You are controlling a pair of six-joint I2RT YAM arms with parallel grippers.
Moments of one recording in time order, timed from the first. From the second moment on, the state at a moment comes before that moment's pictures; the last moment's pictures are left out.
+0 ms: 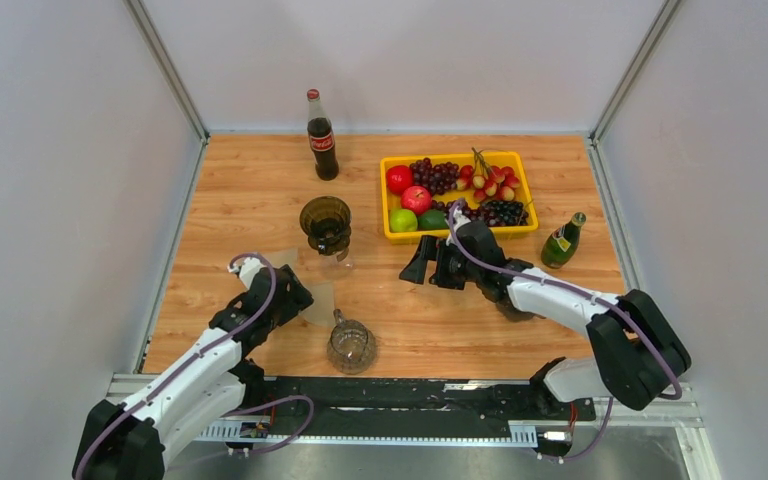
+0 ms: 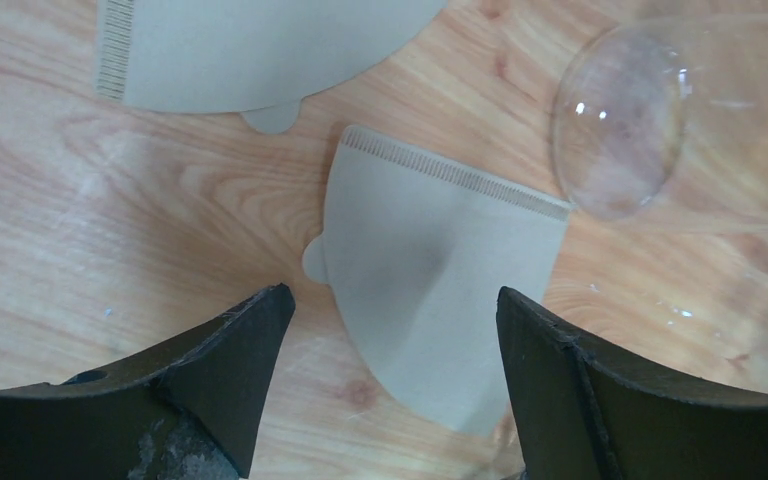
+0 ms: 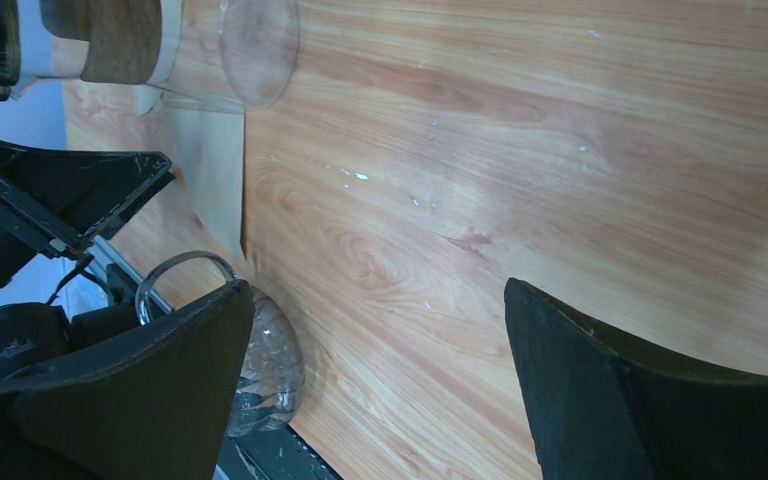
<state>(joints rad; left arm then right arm) -0.44 0.79 0.31 -0.40 -0.29 -0.93 0.60 1.36 0.65 0.04 -0.28 0.71</state>
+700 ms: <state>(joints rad) -0.42 0.67 0.14 -0.09 -0.16 -0.98 0.72 1.59 0.73 0.19 -0.33 0.80</state>
